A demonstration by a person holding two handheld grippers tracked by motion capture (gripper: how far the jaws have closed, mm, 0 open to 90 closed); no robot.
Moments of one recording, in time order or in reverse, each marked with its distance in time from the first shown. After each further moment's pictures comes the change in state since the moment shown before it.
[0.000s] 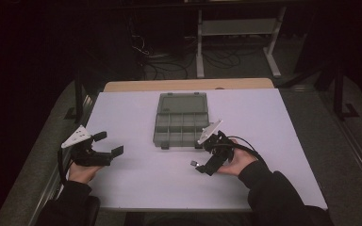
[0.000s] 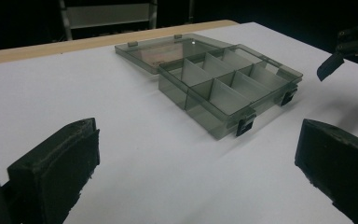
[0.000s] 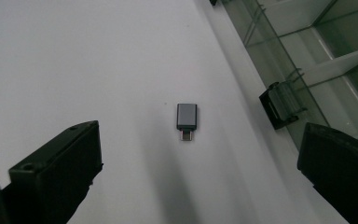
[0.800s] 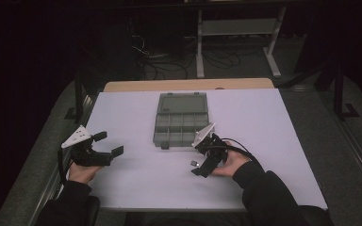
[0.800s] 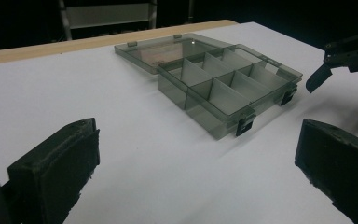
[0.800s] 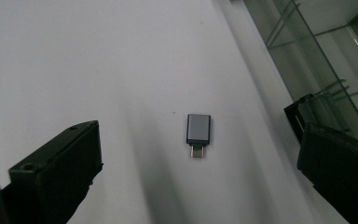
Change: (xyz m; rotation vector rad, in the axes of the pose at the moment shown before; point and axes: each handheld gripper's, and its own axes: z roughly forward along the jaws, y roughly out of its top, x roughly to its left) left arm 0.000 0.000 0.000 0.000 0.000 0.001; right arm 0.002 0.005 0.021 0.018 0.029 -0.018
